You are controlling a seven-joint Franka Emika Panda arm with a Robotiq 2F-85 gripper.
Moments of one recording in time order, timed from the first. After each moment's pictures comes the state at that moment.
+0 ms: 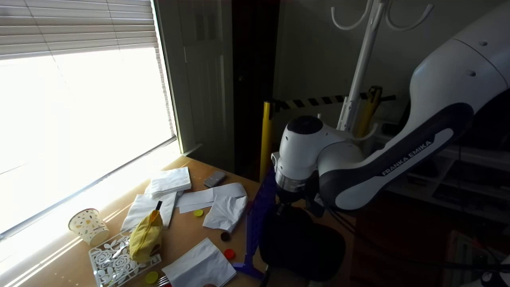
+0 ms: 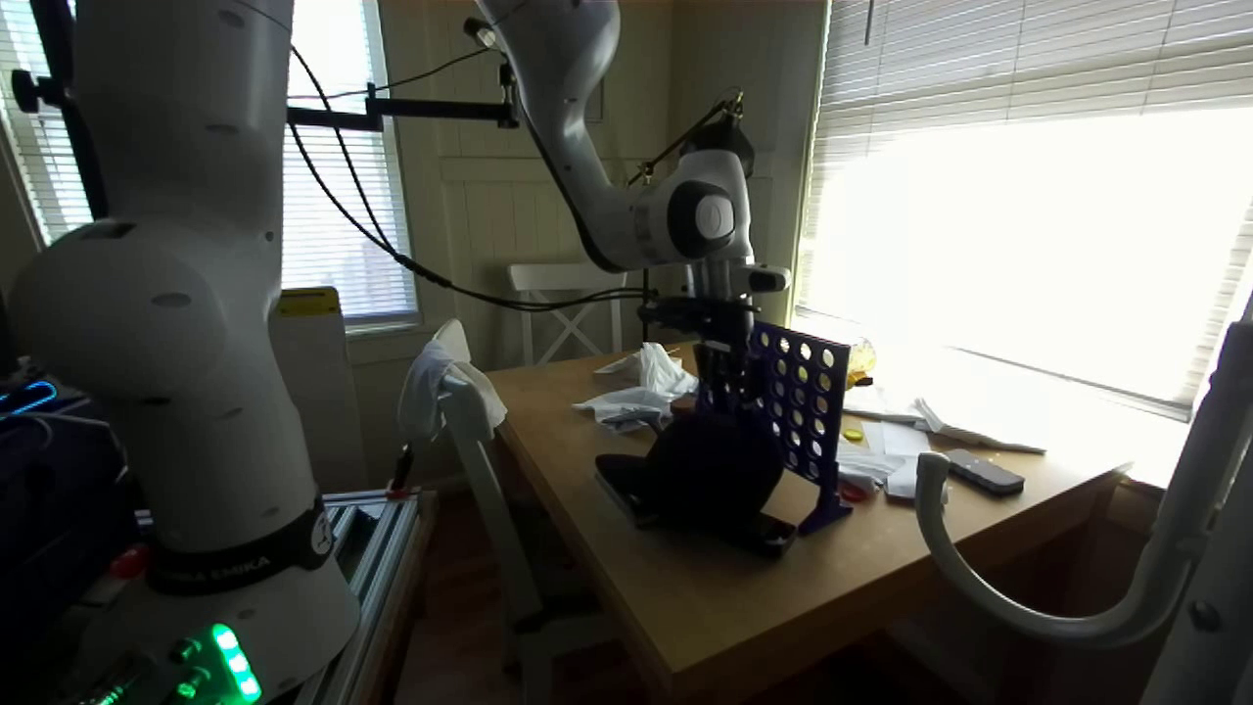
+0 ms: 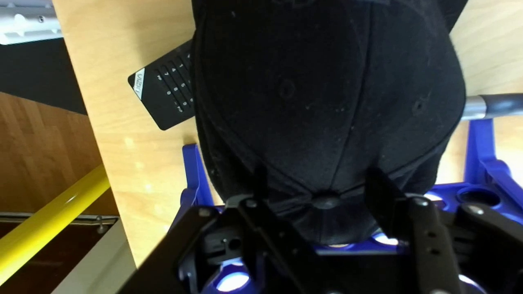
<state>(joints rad) 0.28 0.24 0.11 -2.24 -0.34 2.55 0.43</state>
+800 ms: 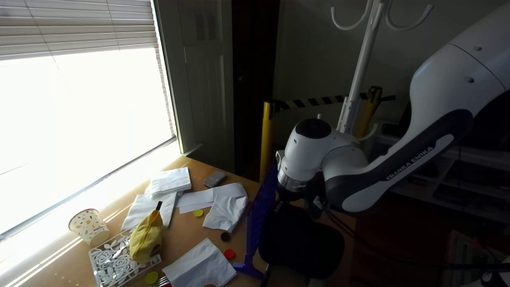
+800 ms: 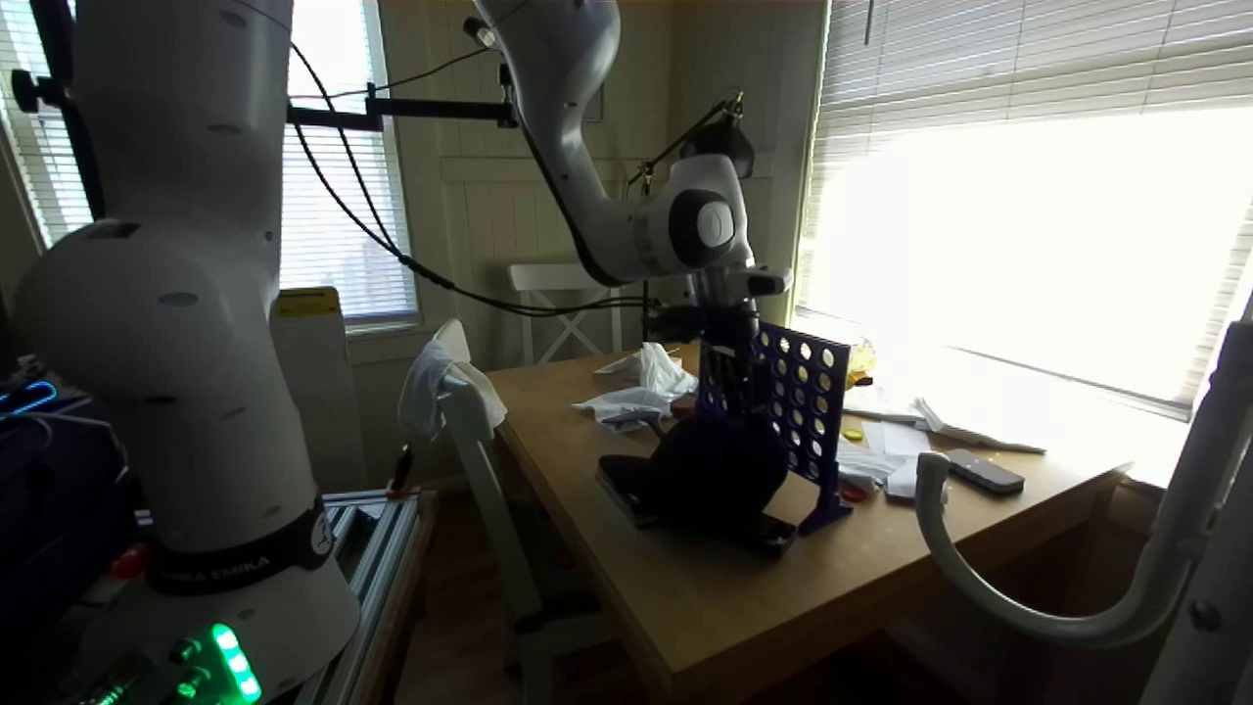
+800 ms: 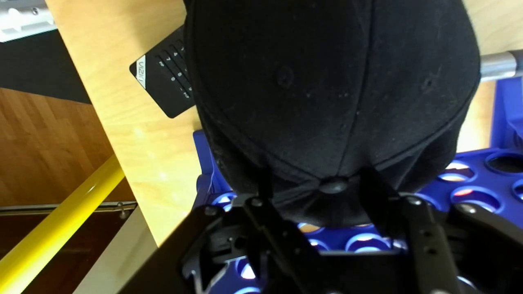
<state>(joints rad) 0.31 0.24 0.06 -2.28 -0.43 2.66 0.58</state>
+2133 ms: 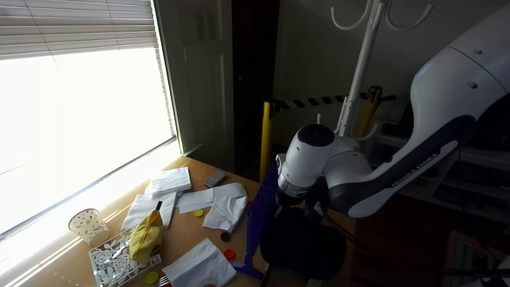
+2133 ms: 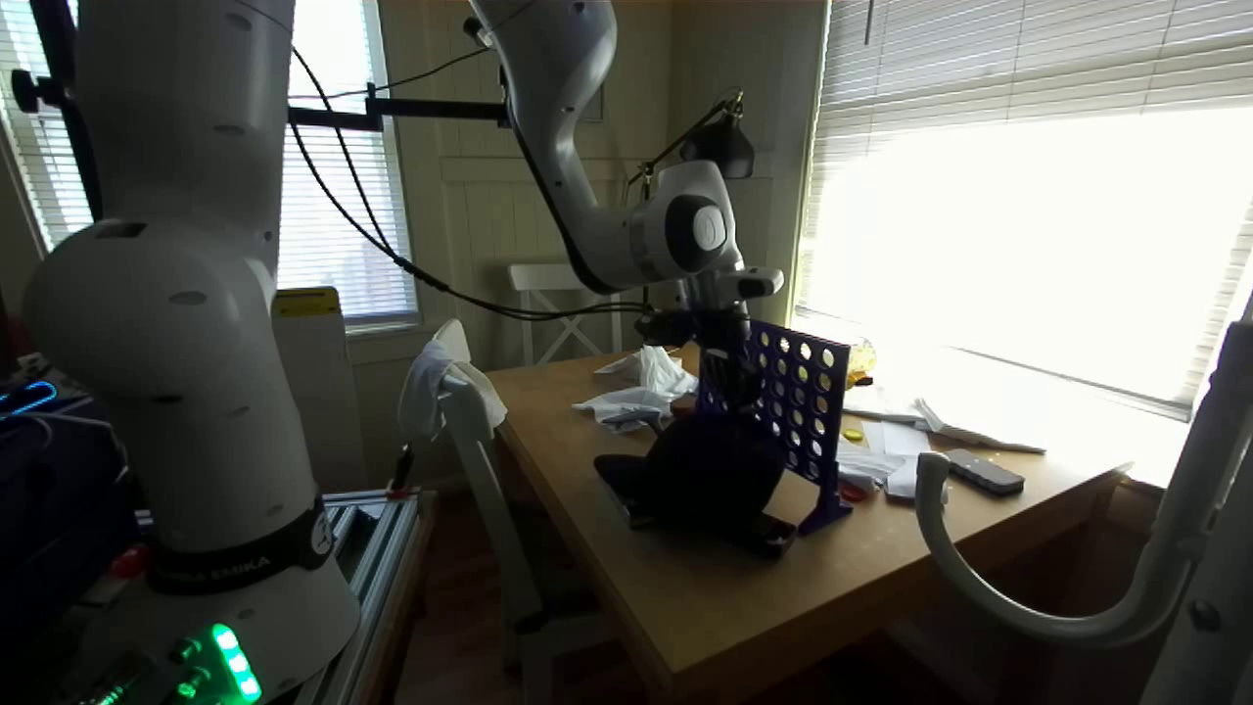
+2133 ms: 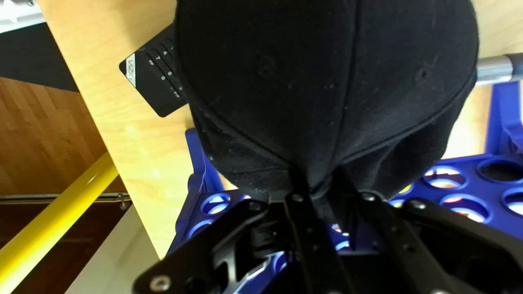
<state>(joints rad) 0.34 0.24 0.04 -2.29 -0.50 2.70 0.64</state>
